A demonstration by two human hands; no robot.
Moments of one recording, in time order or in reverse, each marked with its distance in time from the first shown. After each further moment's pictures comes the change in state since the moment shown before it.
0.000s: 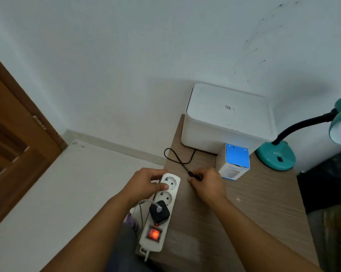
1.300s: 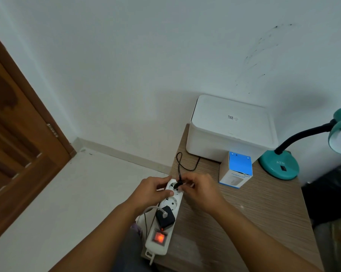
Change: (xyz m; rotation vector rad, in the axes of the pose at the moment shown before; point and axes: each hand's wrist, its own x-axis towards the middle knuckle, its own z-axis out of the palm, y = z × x) left_hand -0.009 -0.009 0.005 0.022 -0.015 0.089; right_hand -0.026 -0.037 -0.018 0.103 -0.160 -0.467
